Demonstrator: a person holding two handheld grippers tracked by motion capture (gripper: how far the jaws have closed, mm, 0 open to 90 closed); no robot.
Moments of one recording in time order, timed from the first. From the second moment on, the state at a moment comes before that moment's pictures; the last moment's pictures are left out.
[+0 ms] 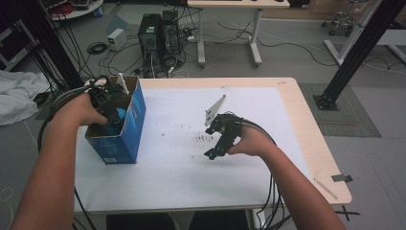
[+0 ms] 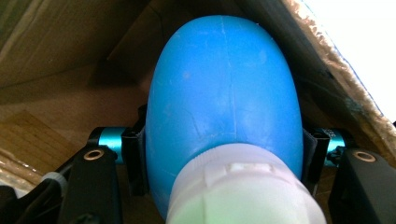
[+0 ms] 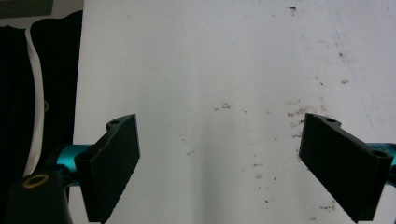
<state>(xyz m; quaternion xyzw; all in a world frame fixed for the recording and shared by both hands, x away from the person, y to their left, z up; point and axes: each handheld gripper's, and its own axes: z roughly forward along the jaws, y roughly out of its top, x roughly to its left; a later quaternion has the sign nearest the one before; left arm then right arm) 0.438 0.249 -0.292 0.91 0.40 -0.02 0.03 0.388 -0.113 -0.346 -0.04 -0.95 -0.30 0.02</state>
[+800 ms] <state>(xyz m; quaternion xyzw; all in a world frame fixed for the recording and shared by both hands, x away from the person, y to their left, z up) 0.431 0.245 -0.271 0.92 0.40 0.00 0.04 0.385 -0.116 -0.342 -0.04 -0.95 -0.30 0.02</state>
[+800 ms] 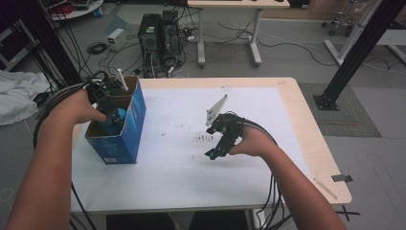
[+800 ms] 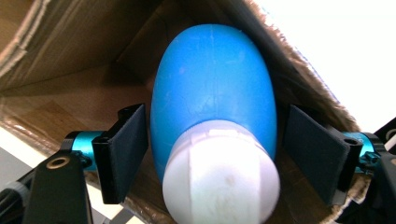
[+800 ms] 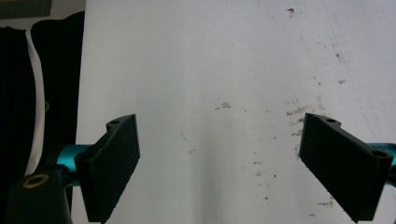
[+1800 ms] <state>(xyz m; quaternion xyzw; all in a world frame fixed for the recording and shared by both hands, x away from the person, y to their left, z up) 0.410 0.228 -0.210 0.94 0.34 0.02 0.06 0.384 -0.118 -0.329 -0.03 -0.96 -0.29 0.01</state>
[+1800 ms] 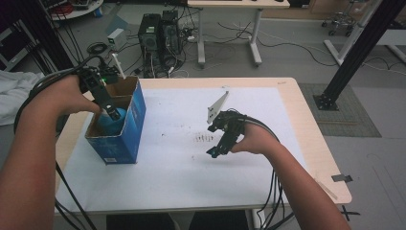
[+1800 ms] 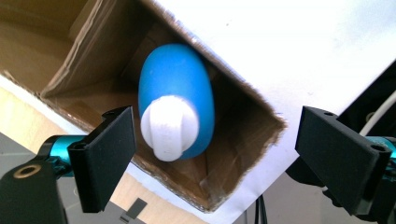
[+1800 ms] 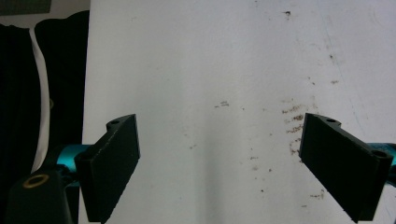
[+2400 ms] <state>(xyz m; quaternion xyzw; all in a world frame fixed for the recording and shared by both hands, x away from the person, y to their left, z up) 0.395 0.153 -0.214 0.98 0.20 -0.01 0.06 0.387 -0.115 -0.310 -0.03 -0.97 -0.23 0.02</state>
